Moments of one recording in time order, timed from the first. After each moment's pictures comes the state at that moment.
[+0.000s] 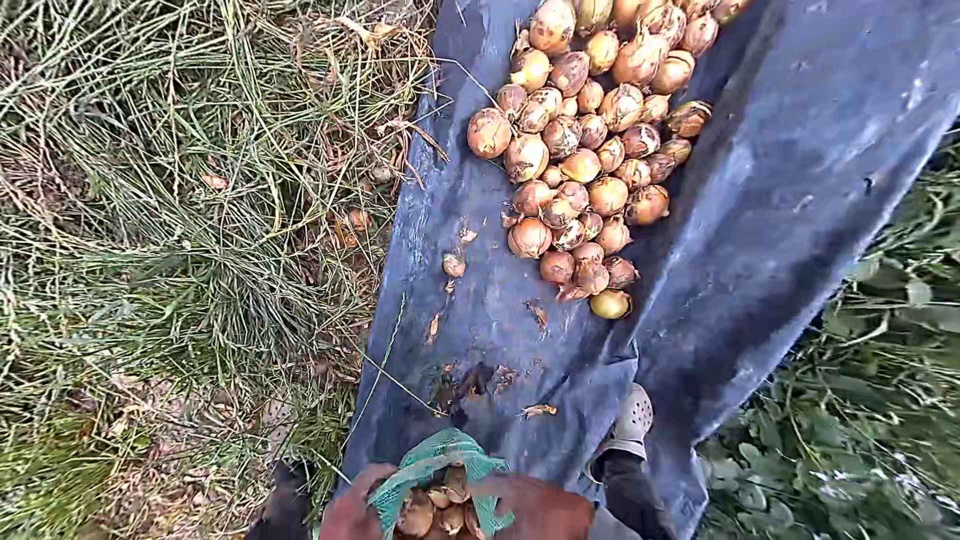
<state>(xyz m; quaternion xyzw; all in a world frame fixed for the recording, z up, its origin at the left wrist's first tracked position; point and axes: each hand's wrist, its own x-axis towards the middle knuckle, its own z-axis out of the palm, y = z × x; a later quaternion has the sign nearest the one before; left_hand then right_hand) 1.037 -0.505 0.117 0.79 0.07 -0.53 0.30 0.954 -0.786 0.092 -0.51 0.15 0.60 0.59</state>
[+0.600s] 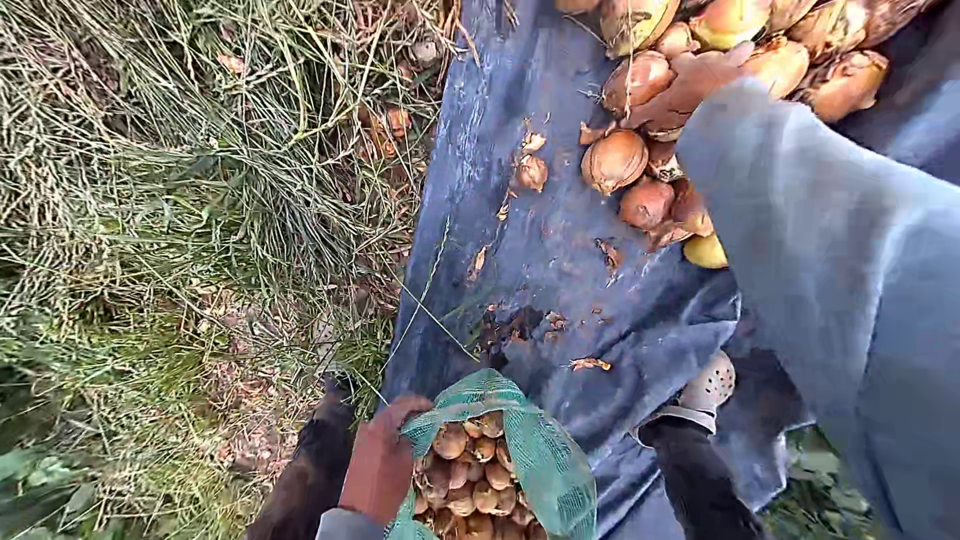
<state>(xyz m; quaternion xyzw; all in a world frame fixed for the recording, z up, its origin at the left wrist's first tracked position) 1.026 -0.498 0.115 0.81 0.08 -0.52 0.25 1.245 -0.969 -0.081 -0.84 0.34 0.41 0.09</state>
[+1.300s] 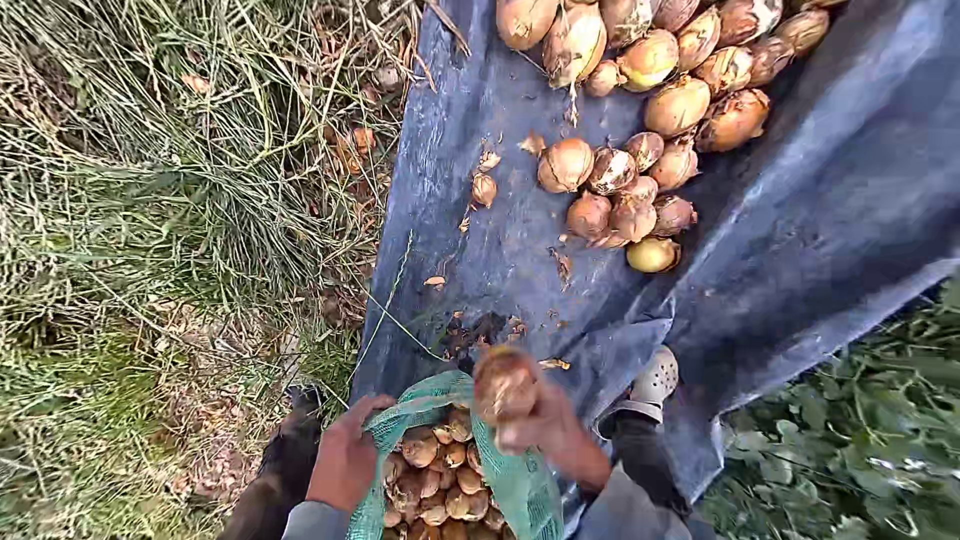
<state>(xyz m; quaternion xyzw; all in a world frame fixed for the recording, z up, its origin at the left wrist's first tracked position) 1.024 -0.507 0.106 0.82 0.09 -0.51 0.24 0.930 -0.800 0.084 -0.51 0.32 0.35 0.72</state>
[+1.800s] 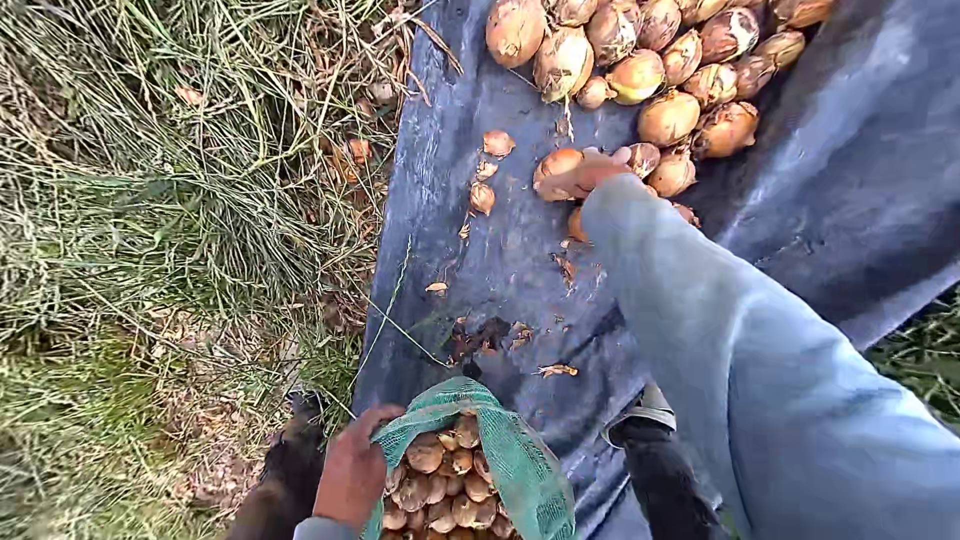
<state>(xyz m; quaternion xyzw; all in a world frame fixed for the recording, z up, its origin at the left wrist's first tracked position) 1.023 -0.519 0.108 0.83 0.09 -0.49 0.24 1.208 -0.941 -0.071 -0.80 0.39 0.44 0.10</state>
